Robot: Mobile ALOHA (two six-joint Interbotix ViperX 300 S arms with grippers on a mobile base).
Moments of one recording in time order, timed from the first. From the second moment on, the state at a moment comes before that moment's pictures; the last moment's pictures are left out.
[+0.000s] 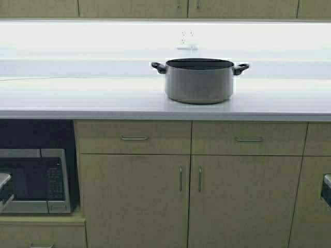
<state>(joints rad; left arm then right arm) 0.00 -0.97 1.17 0.00 -0.29 0.00 0.00 -0.96 1.17 0.00 -0.29 0.00</state>
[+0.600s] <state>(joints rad) -0.01 -0.90 1.17 0.01 -0.30 -0.04 0.00 -0.95 1.18 0.00 -0.28 0.02</state>
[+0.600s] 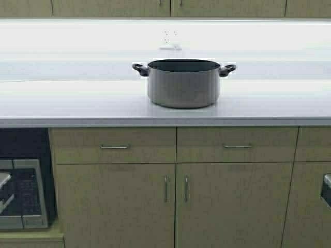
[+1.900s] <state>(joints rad) -0.01 -0.86 1.18 0.00 -0.31 -0.05 0.00 -0.97 1.19 0.00 -0.24 0.02</state>
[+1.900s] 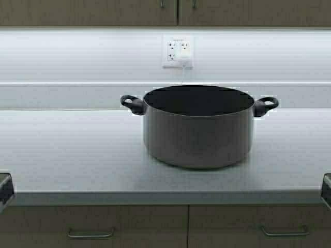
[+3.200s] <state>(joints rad) -0.69 -0.28 0.85 0.02 -0.51 -0.07 0.57 -0.41 0.77 0.05 -0.40 -0.01</state>
